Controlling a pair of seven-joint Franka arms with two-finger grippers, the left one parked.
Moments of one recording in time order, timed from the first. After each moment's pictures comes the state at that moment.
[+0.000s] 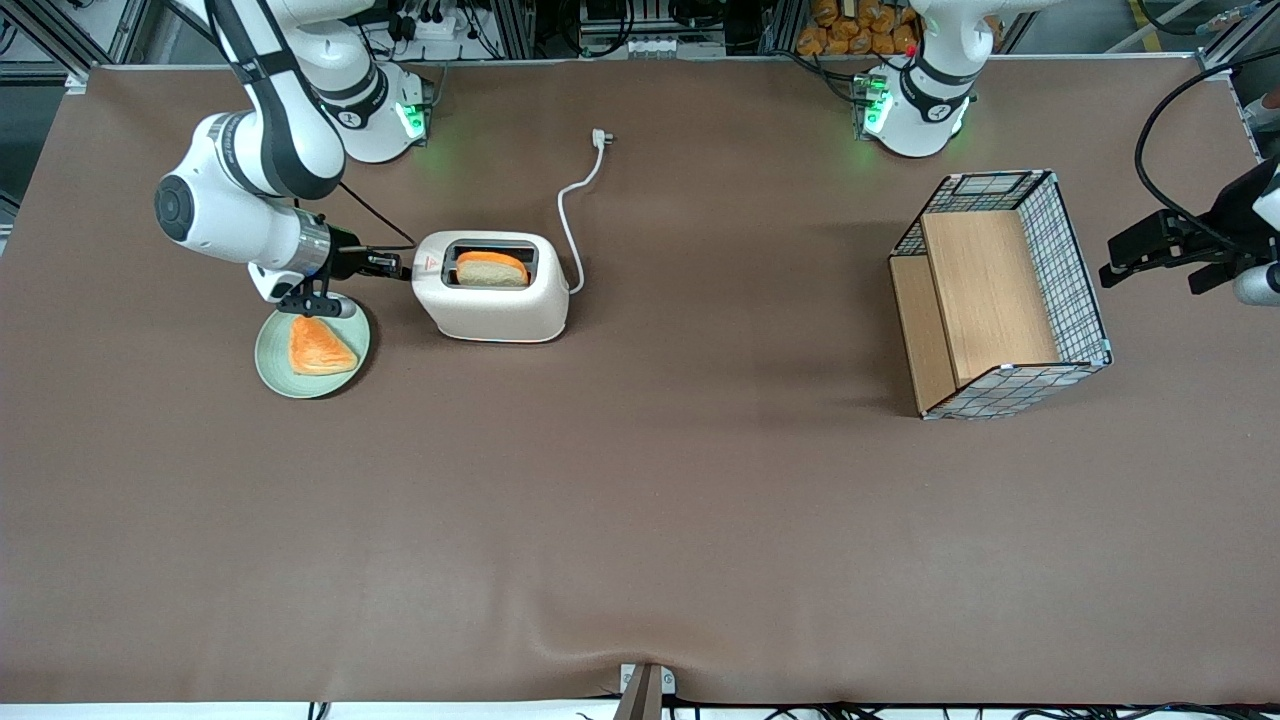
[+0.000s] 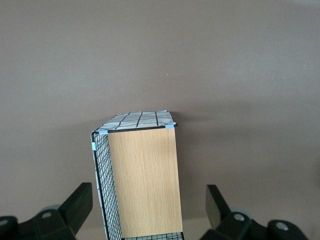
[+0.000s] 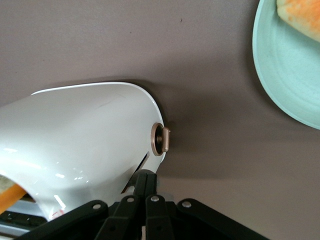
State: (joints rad) arm 0.20 -0.06 -0.05 -2.54 0.49 2.23 -0.03
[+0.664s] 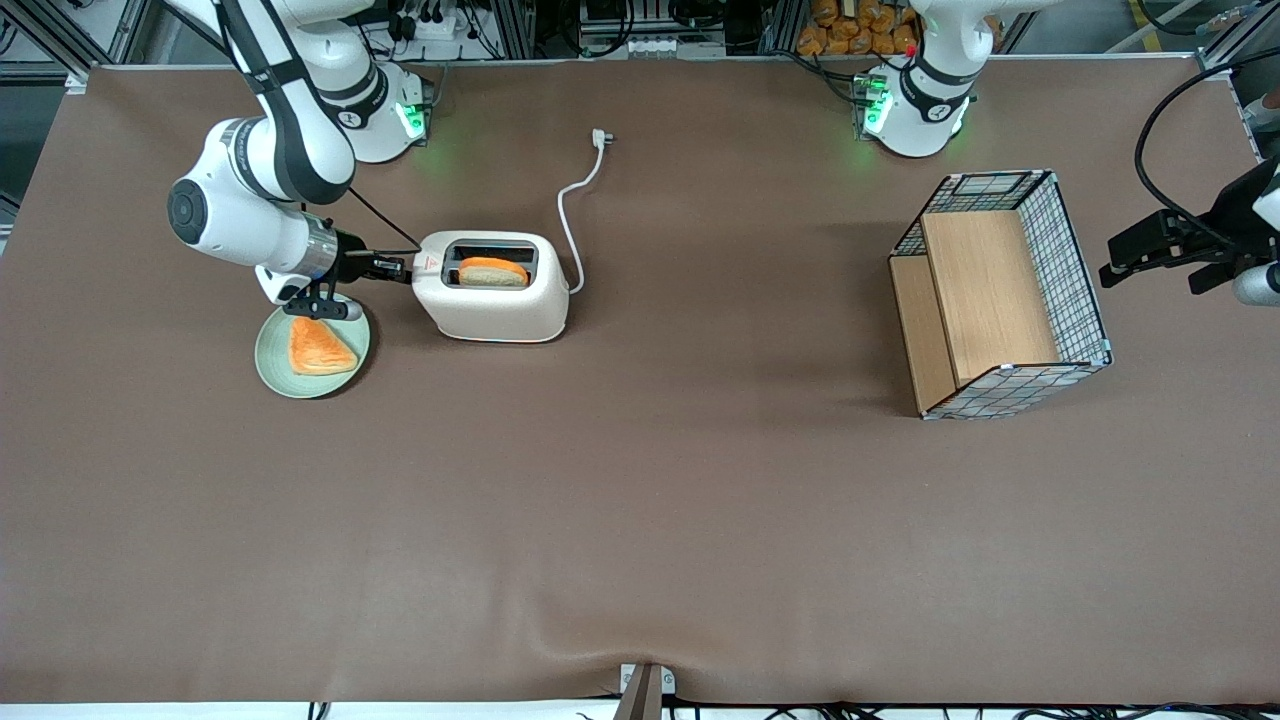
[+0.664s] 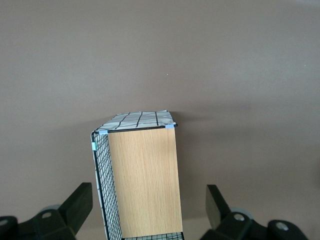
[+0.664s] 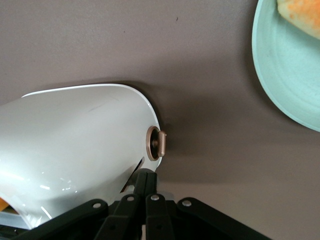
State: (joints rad) arm 0.21 -0.04 -0.05 -2.55 0.50 2.27 -0.03
